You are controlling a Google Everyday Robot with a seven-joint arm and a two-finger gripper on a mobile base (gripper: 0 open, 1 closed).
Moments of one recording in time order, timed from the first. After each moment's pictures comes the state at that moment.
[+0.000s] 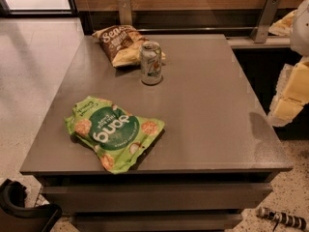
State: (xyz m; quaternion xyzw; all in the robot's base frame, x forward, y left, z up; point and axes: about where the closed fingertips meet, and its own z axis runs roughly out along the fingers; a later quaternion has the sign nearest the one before) arm 0.438 -0.212 0.994 -0.60 0.78 -0.05 0.19
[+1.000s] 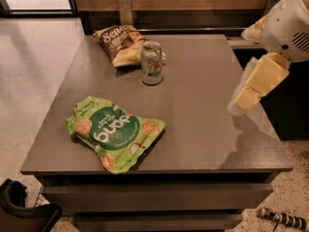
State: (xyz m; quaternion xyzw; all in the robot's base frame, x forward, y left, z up) arm 0.461 -0.160 0.983 -0.57 0.78 0.06 0.25
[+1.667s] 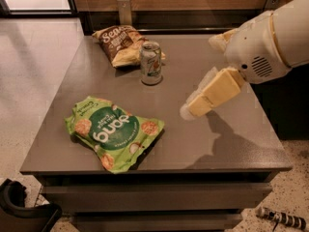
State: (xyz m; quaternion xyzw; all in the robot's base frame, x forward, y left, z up) arm 0.460 -0.085 0.977 -0.53 0.75 0.16 0.37
